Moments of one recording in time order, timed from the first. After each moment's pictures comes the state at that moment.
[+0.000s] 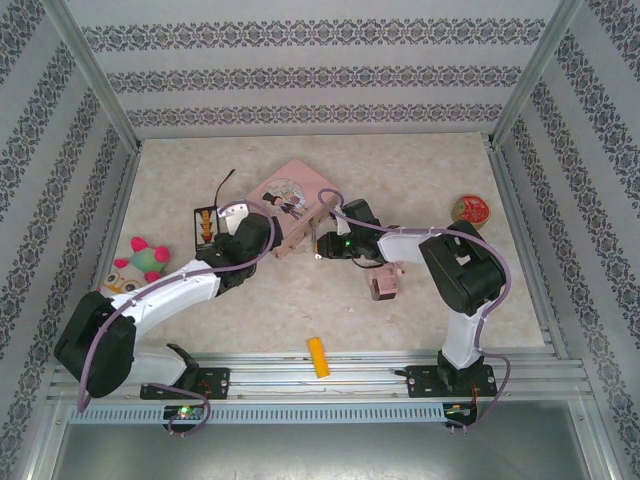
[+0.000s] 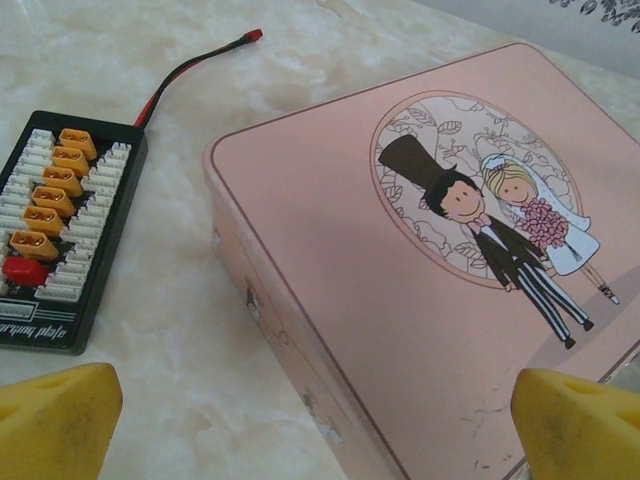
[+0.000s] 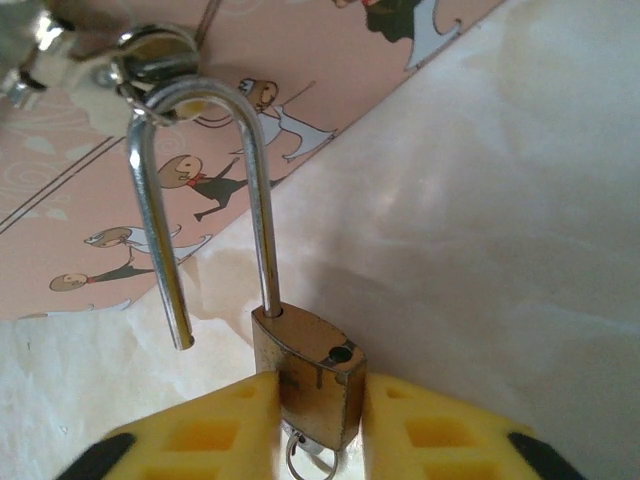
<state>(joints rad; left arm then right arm) -0.60 1.33 0.78 -0.19 -0.50 -0.73 0.54 1.89 0.96 0.05 -0.39 0.53</state>
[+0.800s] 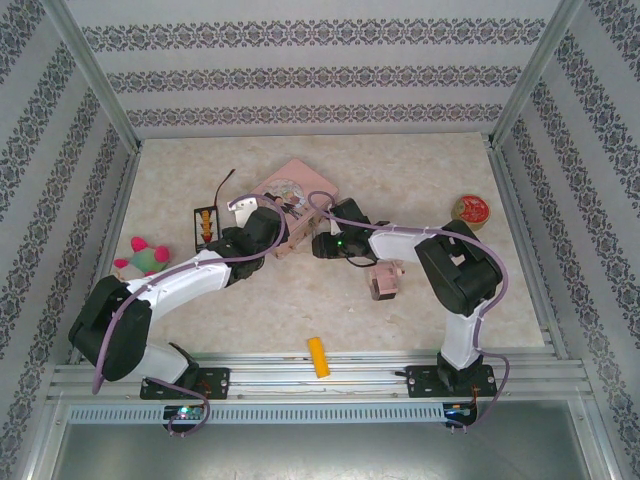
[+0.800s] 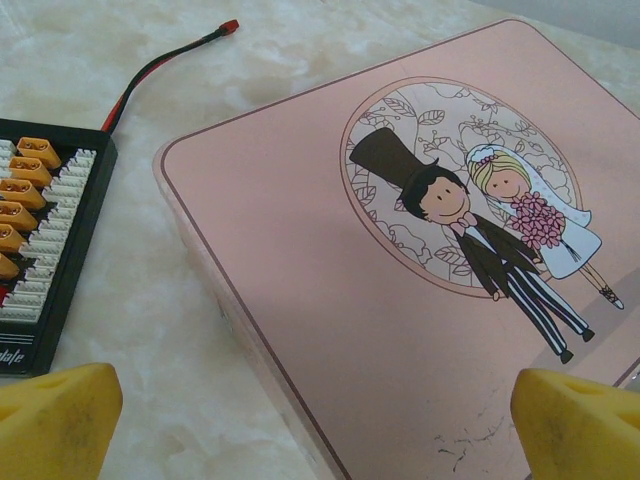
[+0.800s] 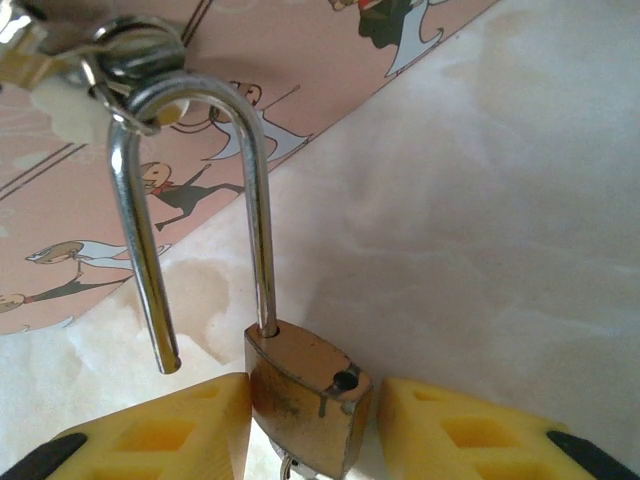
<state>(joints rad) -0.60 1.43 0.85 -0.18 -0.50 -0.71 0.59 1.91 1.05 -0.10 -0.23 0.49</state>
